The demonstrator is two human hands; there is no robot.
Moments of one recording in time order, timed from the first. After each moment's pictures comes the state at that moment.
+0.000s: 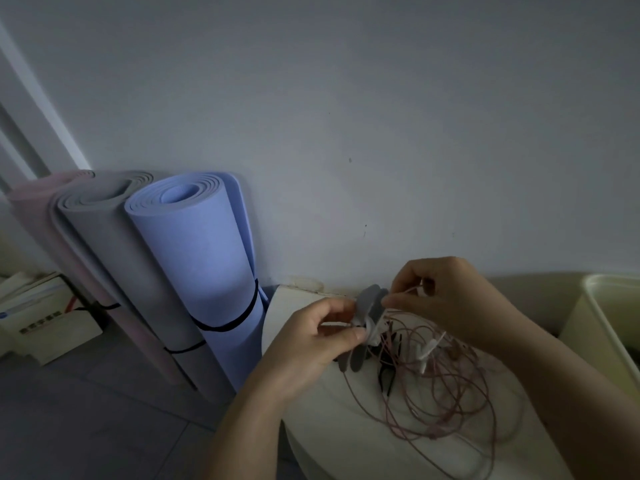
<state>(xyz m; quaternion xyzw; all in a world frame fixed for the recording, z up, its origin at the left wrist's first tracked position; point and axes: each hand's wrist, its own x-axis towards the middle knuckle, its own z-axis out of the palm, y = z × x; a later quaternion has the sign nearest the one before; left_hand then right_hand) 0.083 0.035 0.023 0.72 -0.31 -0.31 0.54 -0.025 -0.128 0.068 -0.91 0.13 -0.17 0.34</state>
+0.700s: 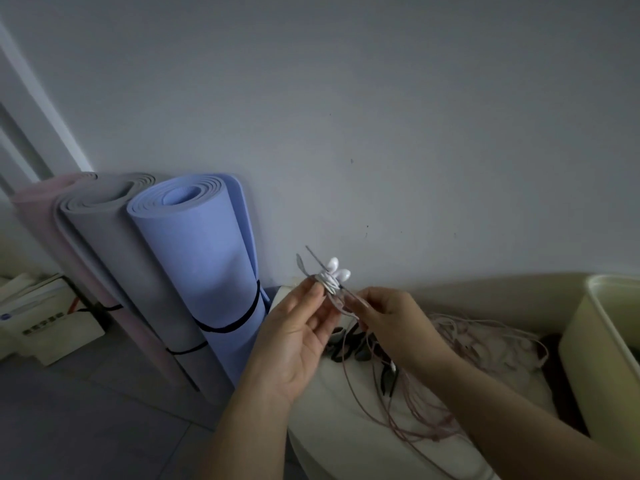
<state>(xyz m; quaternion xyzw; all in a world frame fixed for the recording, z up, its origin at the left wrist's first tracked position) 0.085 0.029 0.028 0.39 -0.11 -0.37 0.84 0.011 -0.090 0.019 -0.79 0.20 -0.16 0.56</state>
